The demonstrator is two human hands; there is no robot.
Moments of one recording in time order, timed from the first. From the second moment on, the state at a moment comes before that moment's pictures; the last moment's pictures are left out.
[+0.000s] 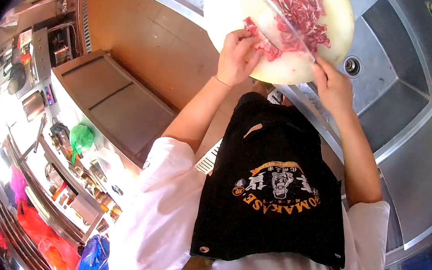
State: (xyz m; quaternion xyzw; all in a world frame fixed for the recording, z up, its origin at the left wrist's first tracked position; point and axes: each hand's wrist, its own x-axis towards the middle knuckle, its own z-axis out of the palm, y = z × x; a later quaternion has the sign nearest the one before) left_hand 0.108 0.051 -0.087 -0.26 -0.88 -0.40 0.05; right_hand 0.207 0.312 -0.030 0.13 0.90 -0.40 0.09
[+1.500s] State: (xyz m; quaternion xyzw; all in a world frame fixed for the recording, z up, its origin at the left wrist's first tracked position) left_hand 0.104 0.050 -0.089 -0.33 -0.88 -0.34 0.07; right_hand 0.239 0.281 0.027 0.05 0.92 -0.36 0.15
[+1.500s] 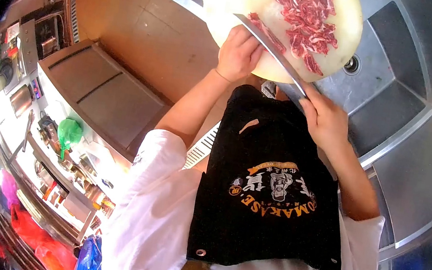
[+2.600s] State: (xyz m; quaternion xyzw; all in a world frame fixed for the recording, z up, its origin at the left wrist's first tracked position) left_hand 0.105 0.054 -0.088 -0.31 -0.87 -0.37 0.09; right_hand 0.240 0.280 0.022 0.04 0.92 -0.36 0.14
